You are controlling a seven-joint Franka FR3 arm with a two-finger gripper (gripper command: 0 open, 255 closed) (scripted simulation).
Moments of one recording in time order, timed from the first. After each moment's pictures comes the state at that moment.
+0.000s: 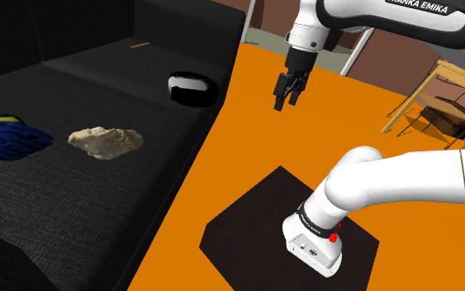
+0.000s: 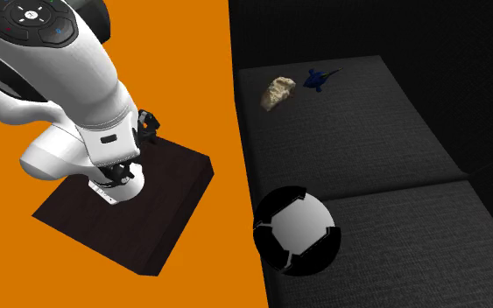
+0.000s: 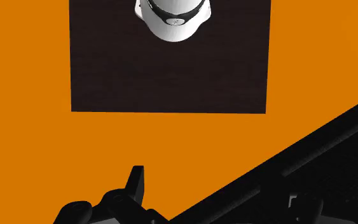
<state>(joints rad) -0.02 -0.81 0.01 -2.44 0.04 1.49 -0.03</state>
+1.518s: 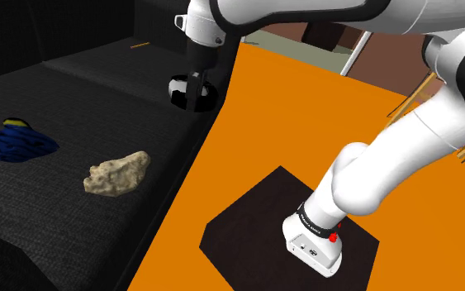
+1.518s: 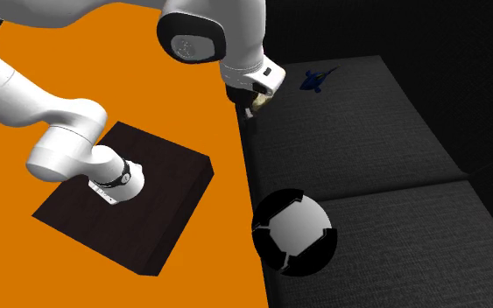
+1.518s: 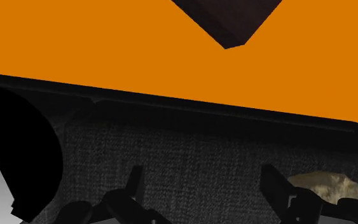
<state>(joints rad) 0.22 -0.26 0.22 -2.11 0.06 1.88 -0.26</state>
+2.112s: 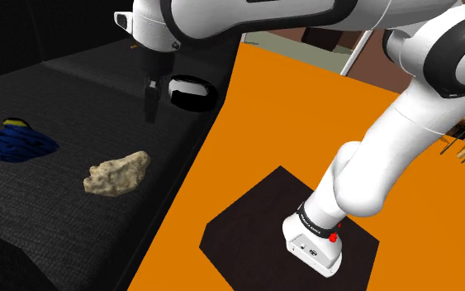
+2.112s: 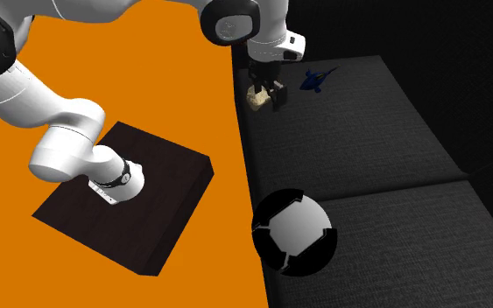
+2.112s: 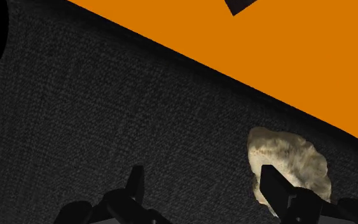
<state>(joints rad) 0.31 -0.05 0.33 -1.94 -0.02 1.97 -0.33</state>
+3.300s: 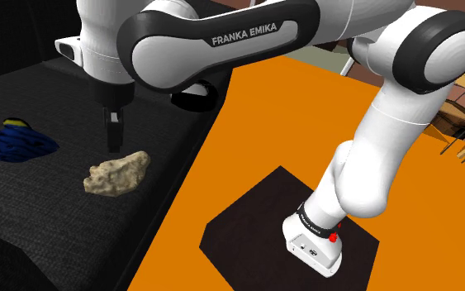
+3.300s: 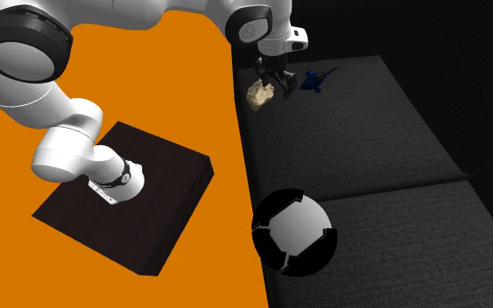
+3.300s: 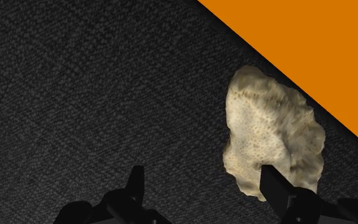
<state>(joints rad) 0.39 0.14 0.40 -1.85 -0.13 2.11 -0.36</state>
